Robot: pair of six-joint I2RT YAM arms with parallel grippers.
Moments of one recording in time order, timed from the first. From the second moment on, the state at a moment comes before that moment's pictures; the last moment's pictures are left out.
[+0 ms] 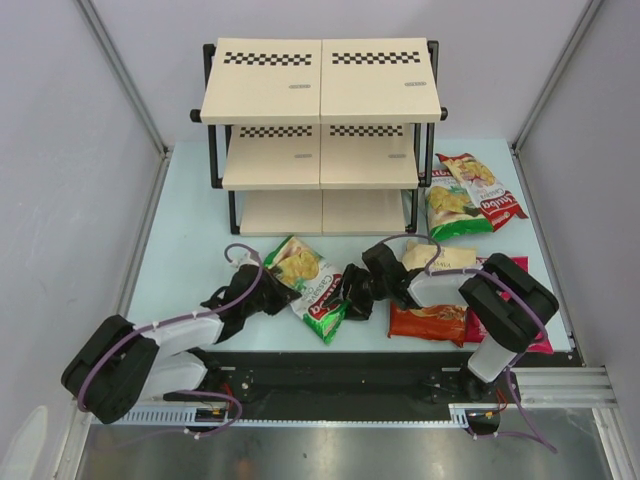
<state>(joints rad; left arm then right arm) -0.60 1.17 0.25 0.27 0.06 -1.16 0.76 1.65 0.65 0.17 -0.45 1.25</state>
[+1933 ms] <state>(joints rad) -0.13 0.94 0.69 -0.41 0.04 -0.79 0.45 1.23 1.44 -0.46 -0.90 0.72</state>
